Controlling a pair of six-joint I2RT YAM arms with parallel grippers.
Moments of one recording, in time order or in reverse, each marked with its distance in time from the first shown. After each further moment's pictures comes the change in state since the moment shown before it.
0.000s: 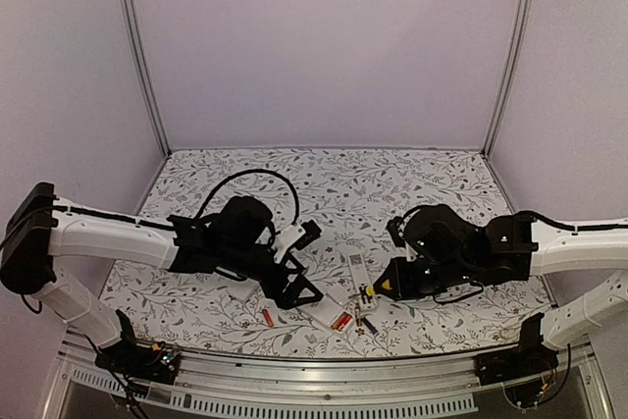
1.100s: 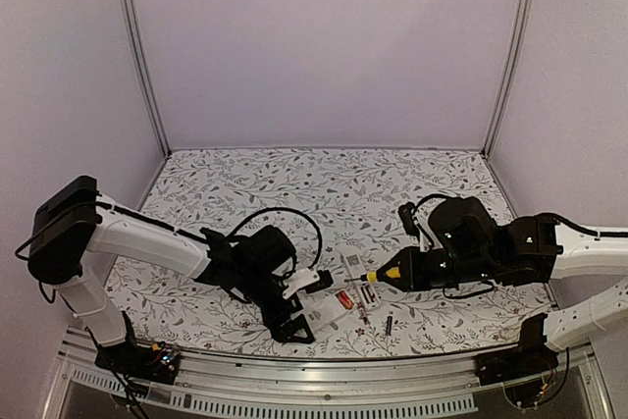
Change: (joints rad) left arm -0.039 0.231 0.051 -0.169 0.160 0.198; right arm -0.001 -0.145 -0.038 0.078 0.019 -0.007
